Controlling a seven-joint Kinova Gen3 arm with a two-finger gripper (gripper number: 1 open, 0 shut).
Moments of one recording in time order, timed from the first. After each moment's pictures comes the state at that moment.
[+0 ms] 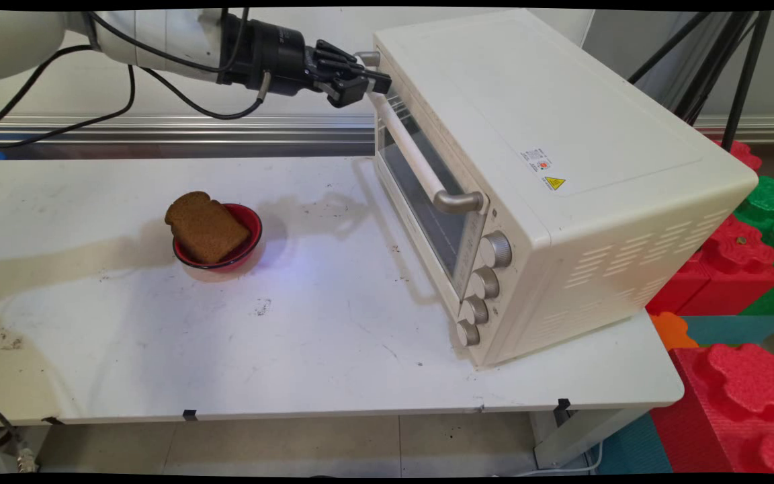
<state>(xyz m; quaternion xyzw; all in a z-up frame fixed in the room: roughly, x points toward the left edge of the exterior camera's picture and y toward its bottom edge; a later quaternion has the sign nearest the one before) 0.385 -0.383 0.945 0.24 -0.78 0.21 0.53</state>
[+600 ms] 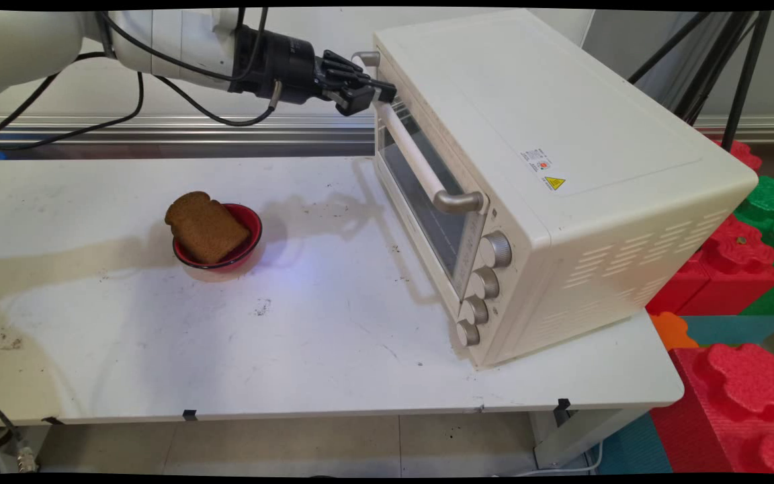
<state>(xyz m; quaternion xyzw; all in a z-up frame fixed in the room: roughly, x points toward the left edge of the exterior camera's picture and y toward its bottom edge) 0.377 -0.389 0.935 0.26 -0.79 0.21 0.52</state>
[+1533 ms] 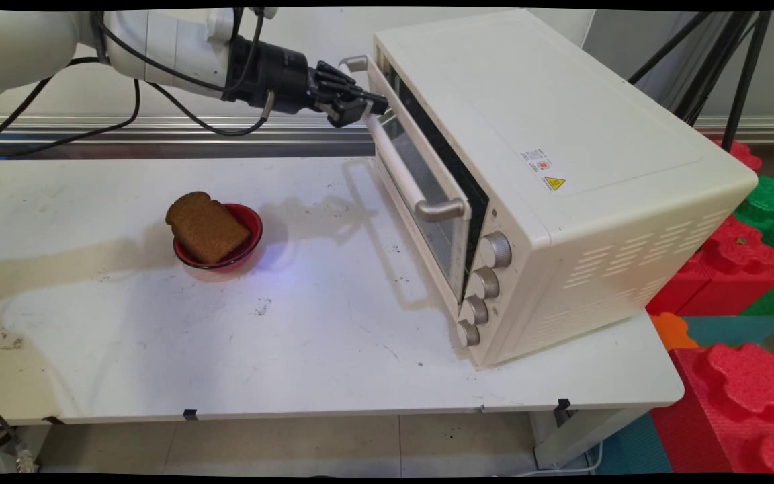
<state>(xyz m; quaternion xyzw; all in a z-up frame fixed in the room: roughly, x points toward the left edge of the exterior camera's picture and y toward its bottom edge) 0.384 -0.385 0.924 0.25 -0.80 0.20 0.50</state>
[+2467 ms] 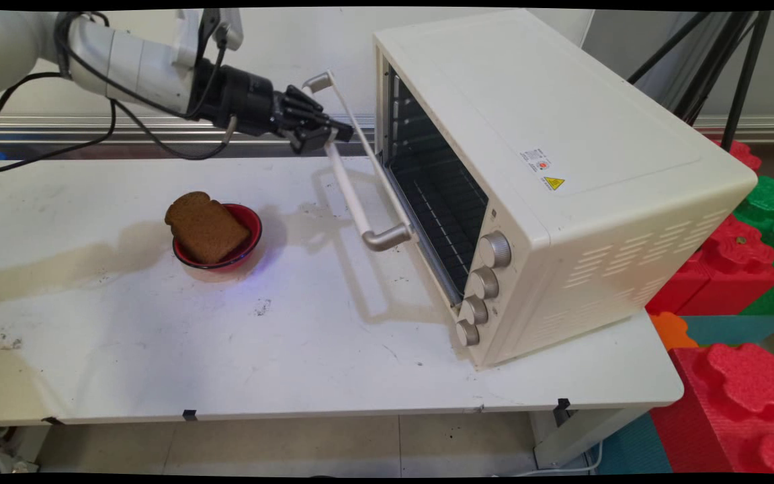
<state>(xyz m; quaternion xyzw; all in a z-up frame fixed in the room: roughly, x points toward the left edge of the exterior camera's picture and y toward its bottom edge) 0.423 -0.362 0.909 0.24 -0.83 0.19 0.48</state>
